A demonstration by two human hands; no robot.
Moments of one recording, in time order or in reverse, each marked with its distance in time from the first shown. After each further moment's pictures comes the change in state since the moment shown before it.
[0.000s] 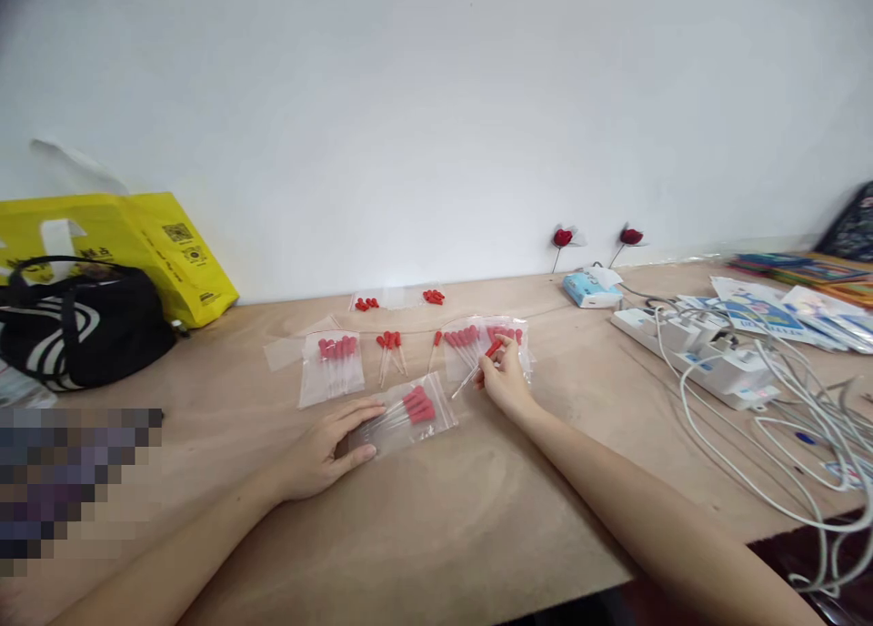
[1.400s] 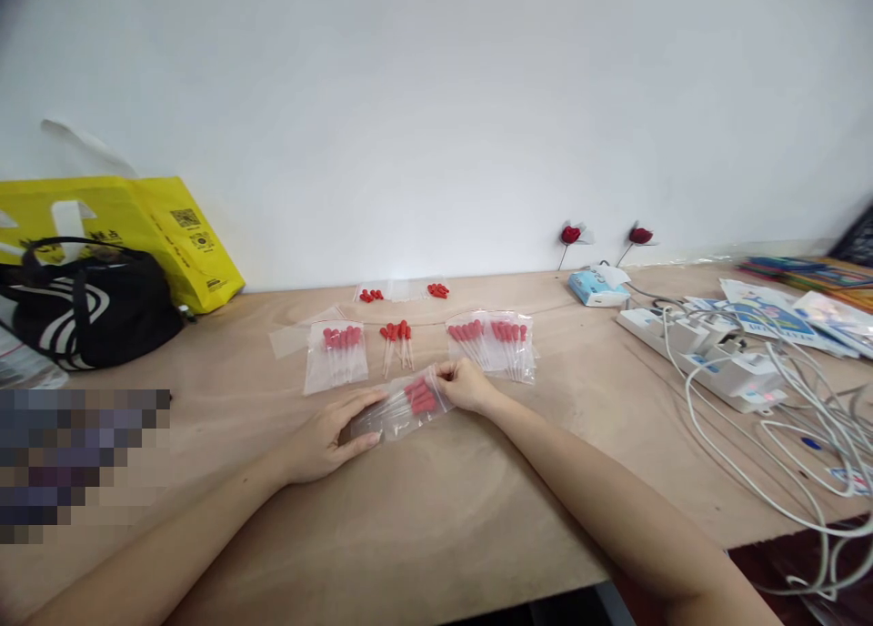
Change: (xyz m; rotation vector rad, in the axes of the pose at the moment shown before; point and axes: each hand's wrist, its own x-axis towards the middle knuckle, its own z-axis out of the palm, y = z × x) left_hand 0.000 0.004 0.000 -0.021 0.035 0.010; right_hand 0.002 0.015 0.037 -0.204 -0.608 -0.031
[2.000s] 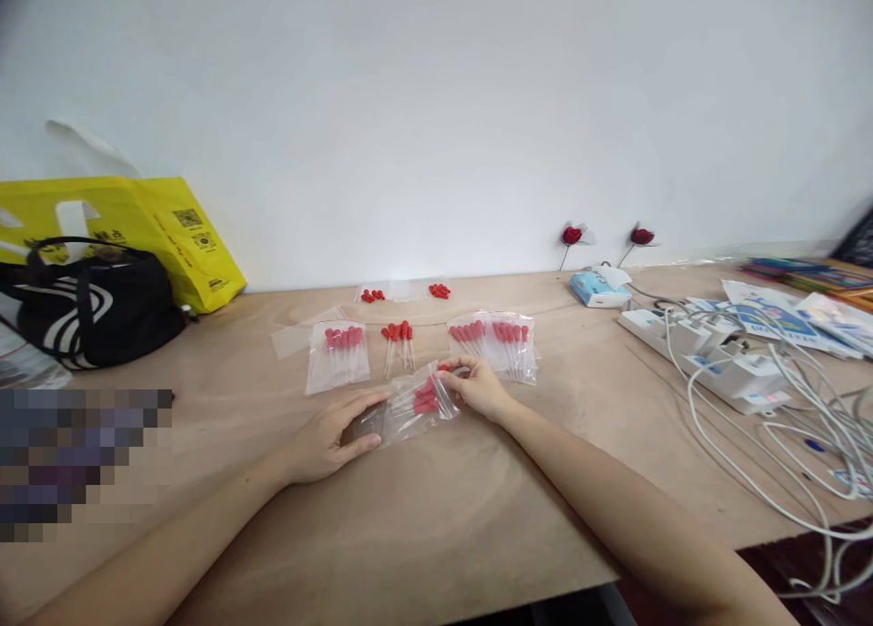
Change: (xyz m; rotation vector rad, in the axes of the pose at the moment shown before) left_hand -0.001 0.000 -0.001 -0.025 -0.008 -0.011; right_hand -0.014 -0.008 -0.003 0.250 0.191 0.098
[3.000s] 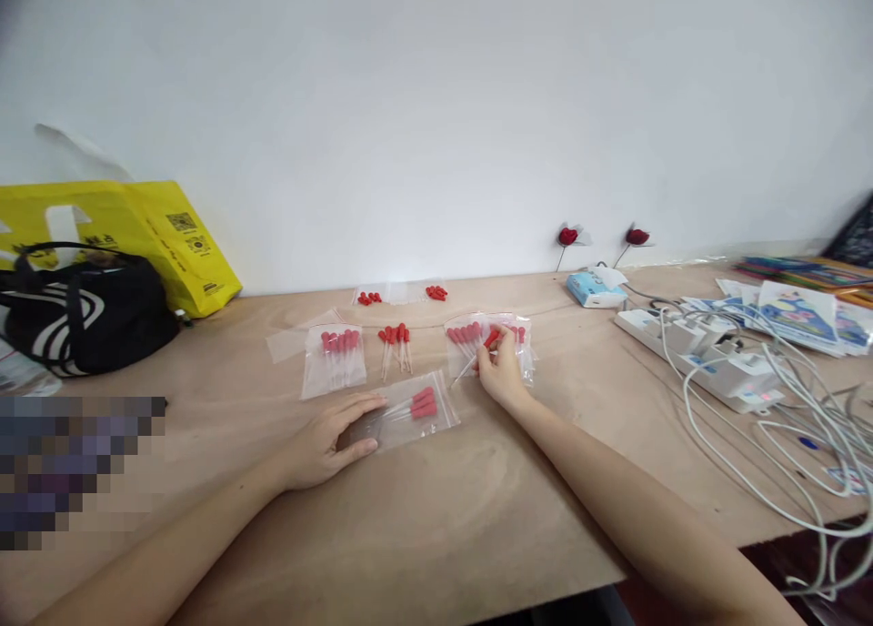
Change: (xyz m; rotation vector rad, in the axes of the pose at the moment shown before) left_hand 0.000 -0.005 0.002 0.044 -0.019 -0.004; right_hand 0.013 0.008 -0.031 -0.165 0.454 -0.295
